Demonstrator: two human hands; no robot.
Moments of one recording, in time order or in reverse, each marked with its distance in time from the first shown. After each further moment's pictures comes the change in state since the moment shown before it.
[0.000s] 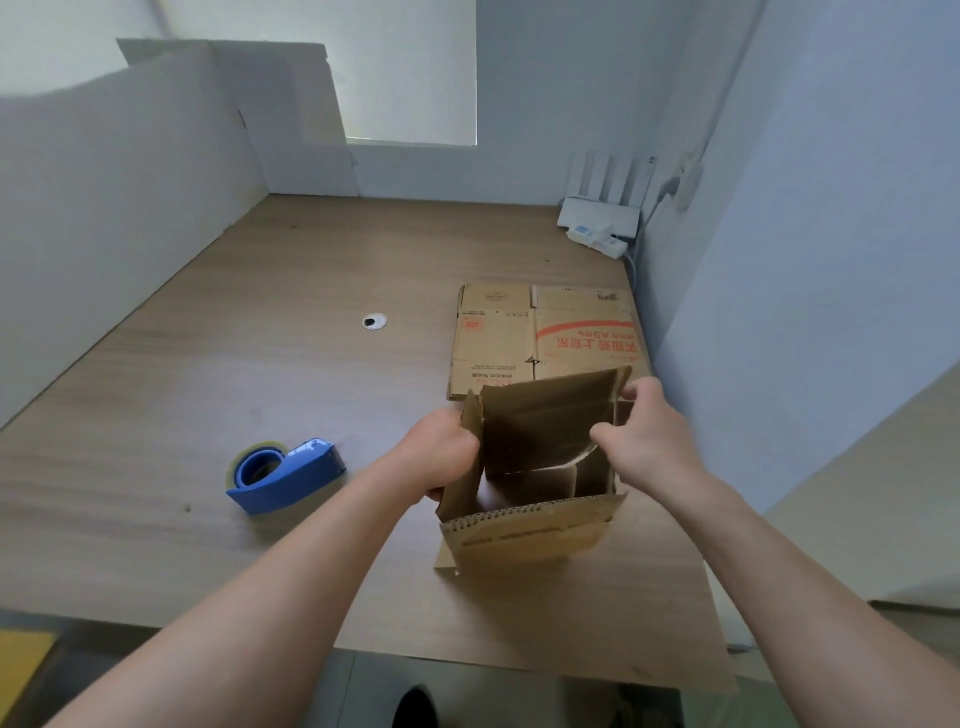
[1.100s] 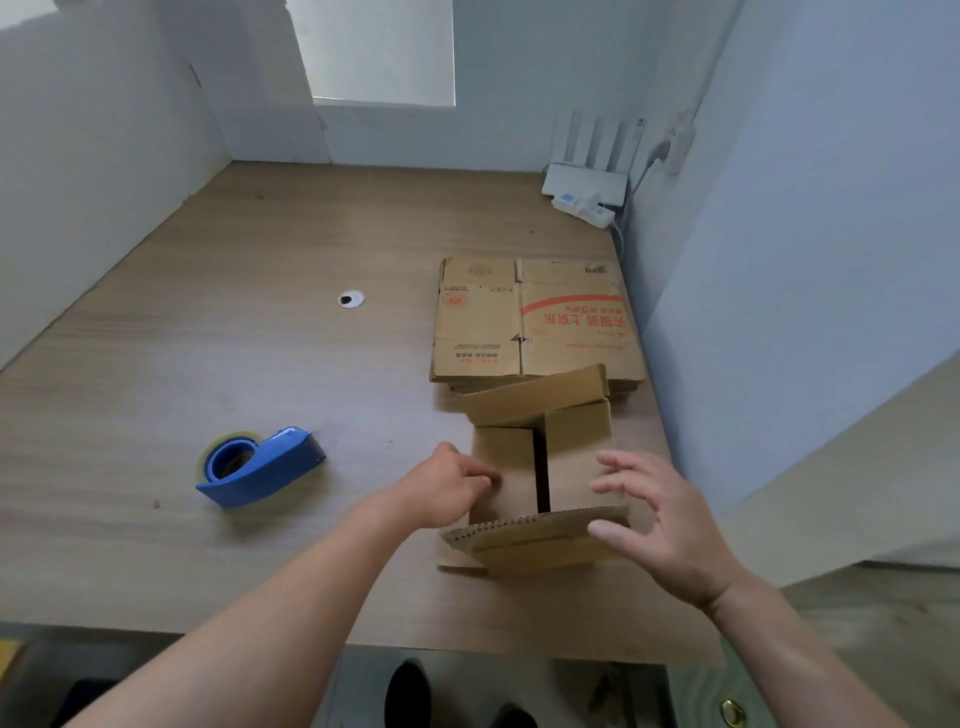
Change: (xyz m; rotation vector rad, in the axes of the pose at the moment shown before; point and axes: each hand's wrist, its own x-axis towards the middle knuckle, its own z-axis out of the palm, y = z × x) left_hand 0.033 -0.049 0.041 0.345 -0.187 0.139; right_hand -0.048 0.097 0.013 0.043 -0.161 -0.426
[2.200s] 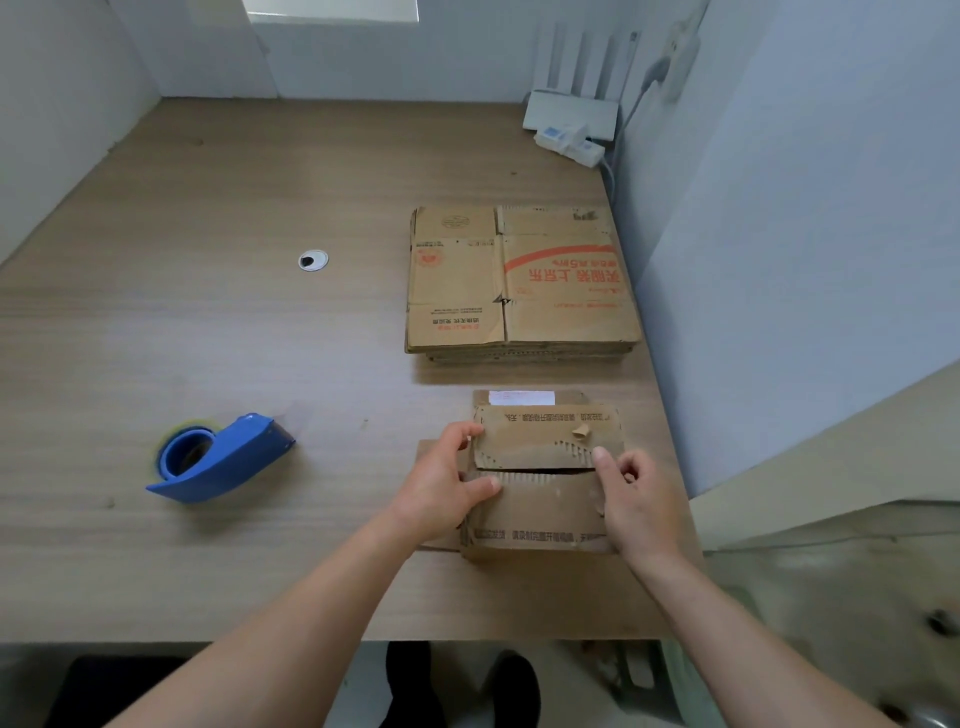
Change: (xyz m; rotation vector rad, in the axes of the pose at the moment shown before) left_hand 0.036 -0.020 0.044 -0.428 0.089 0.011; right_hand 0.027 0.029 0.059 0.156 0.358 0.576
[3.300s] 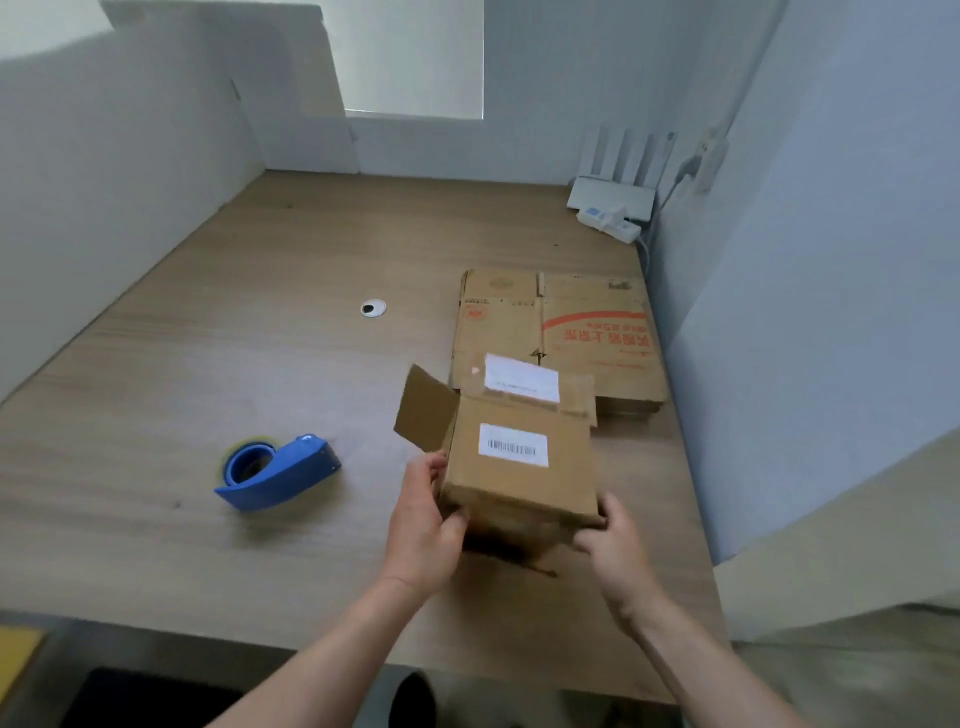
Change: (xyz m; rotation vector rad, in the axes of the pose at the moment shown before) left_hand -0.060 -0.007 -0.012 -0.129 0.449 0.138; right_hand -0.028 -0.034 0.013 0.416 -0.416 0.096
